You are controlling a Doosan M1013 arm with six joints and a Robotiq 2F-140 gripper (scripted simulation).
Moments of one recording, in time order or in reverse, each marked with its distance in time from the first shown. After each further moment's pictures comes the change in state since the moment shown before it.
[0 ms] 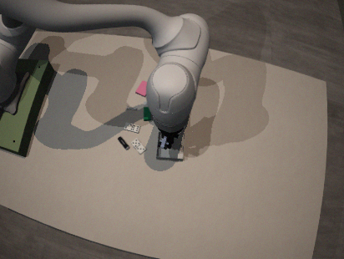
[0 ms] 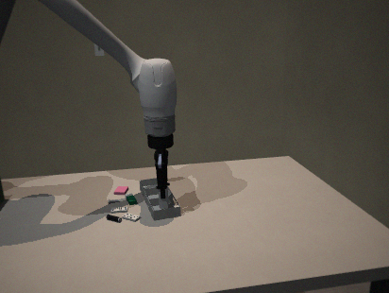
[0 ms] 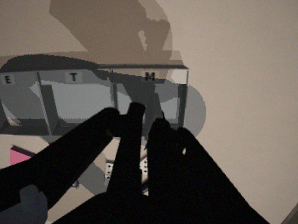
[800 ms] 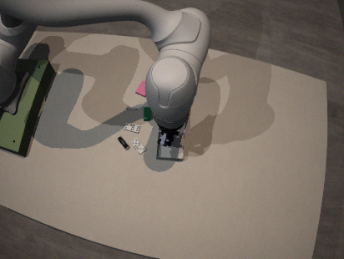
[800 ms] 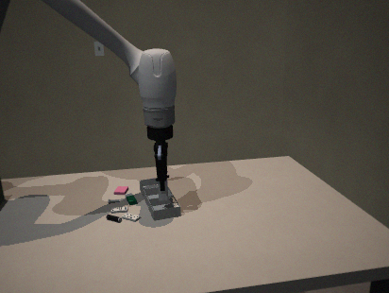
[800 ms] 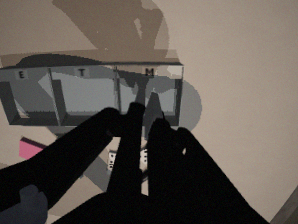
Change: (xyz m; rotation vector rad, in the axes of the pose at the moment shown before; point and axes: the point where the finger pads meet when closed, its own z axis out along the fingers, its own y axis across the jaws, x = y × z) arm 0.000 0.000 -0.026 0.000 0.000 0.000
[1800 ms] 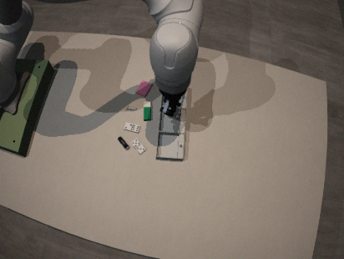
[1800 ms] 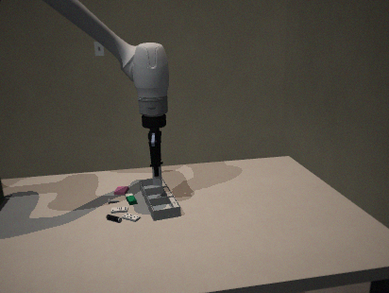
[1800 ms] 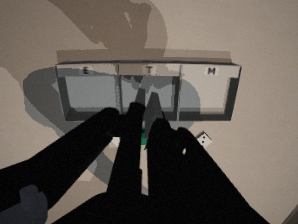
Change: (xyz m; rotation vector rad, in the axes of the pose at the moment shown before) arm -0.026 -0.080 -0.016 0.000 0.000 0.000
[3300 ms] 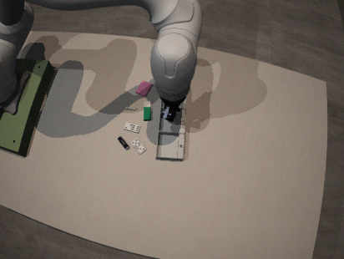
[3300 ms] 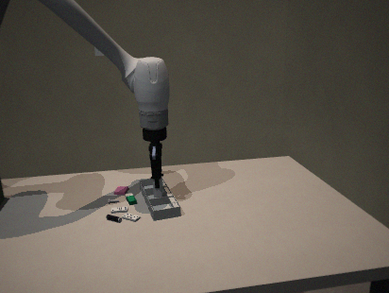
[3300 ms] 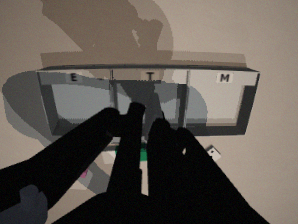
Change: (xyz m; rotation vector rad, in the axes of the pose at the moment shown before) arm 0.000 0.000 0.042 0.000 0.000 0.000
